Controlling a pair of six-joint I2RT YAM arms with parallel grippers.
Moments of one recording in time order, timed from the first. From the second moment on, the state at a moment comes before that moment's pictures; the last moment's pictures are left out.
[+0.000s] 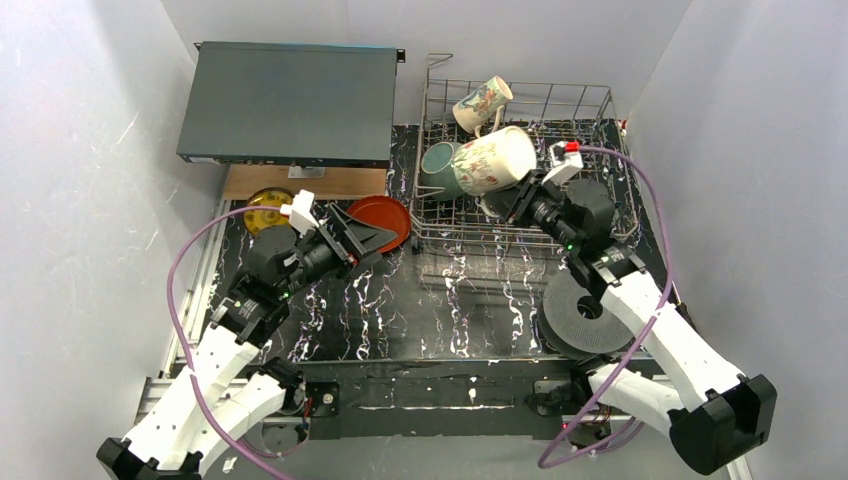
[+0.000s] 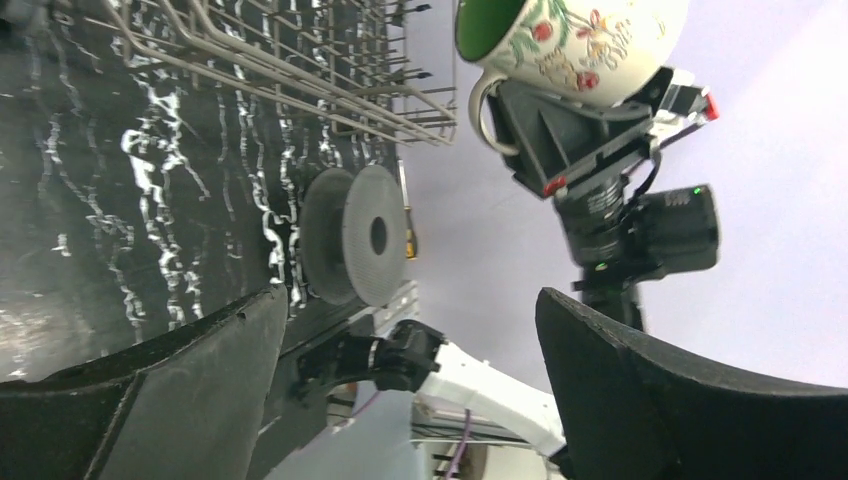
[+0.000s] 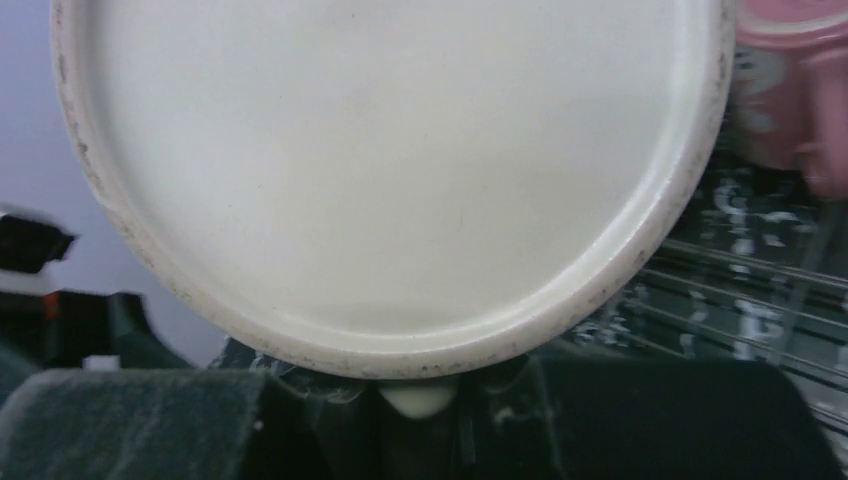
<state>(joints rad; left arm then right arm) -0.51 0.71 0.76 -0.26 0.31 -1.22 0.53 0.99 0.87 0.05 -0.20 0.67</state>
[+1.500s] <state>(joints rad) -0.51 0.78 0.87 -0.48 0.30 -1.02 0.14 1.69 1.41 -0.39 0.06 0.10</state>
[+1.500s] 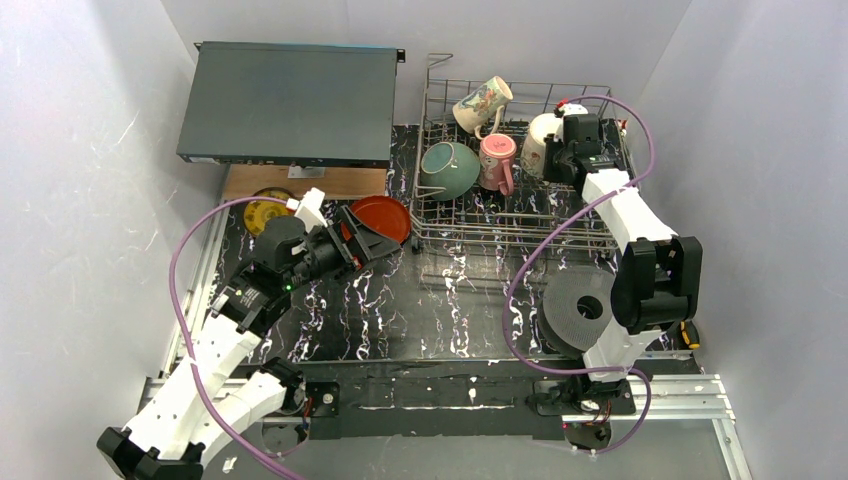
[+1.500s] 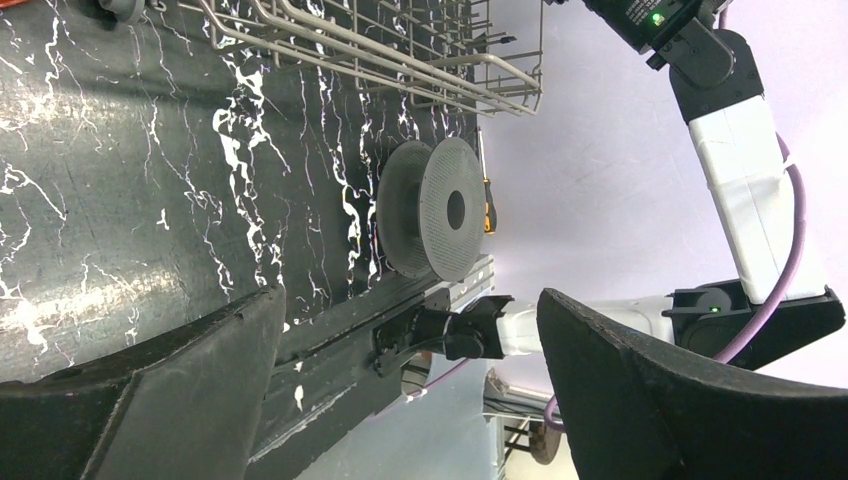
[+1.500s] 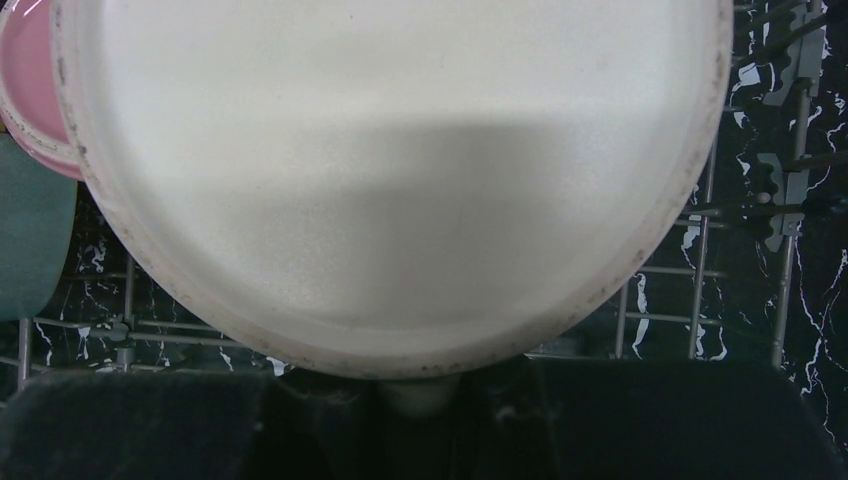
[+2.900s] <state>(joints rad) -0.51 0.77 0.85 -0.48 0.32 -1.03 0.17 1.83 1.51 -0.45 0.08 0.04</state>
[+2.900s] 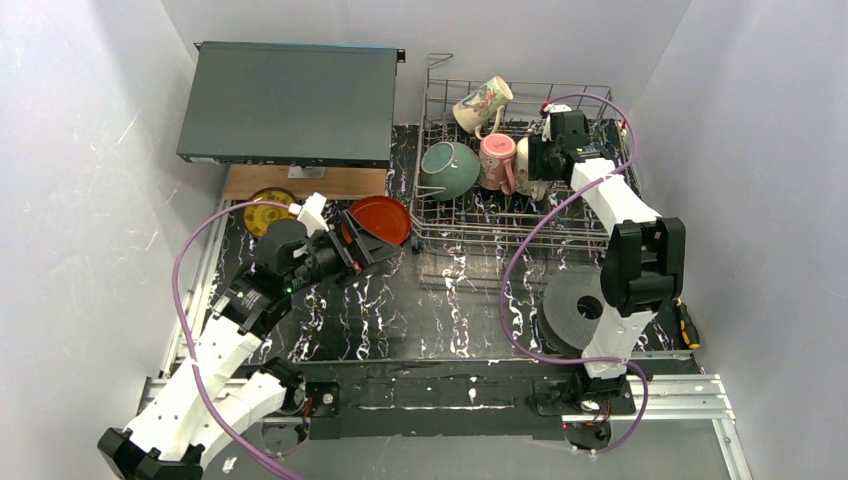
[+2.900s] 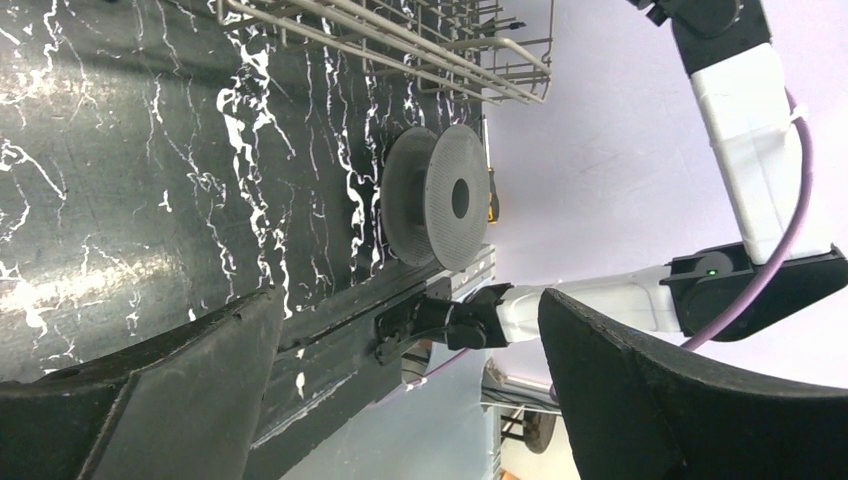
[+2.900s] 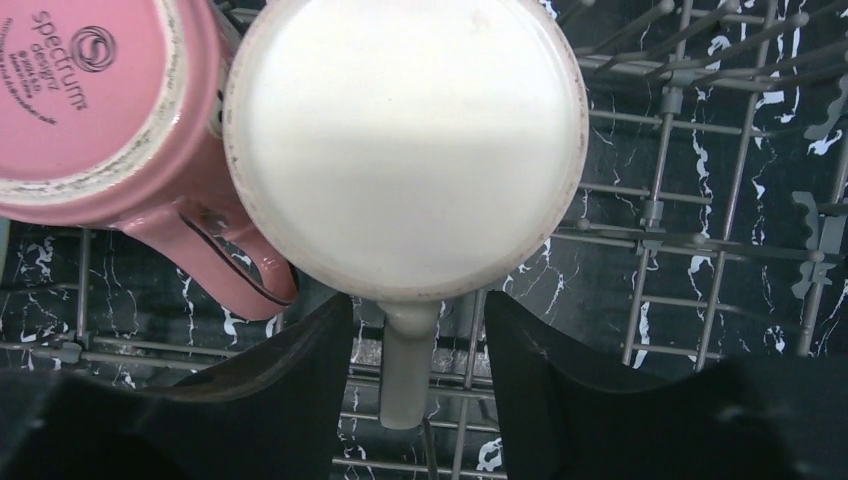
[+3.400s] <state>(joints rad) -0.51 0.67 0.69 -0.60 0.25 -1.00 0.25 1.56 1.50 -0.51 0.07 0.06</state>
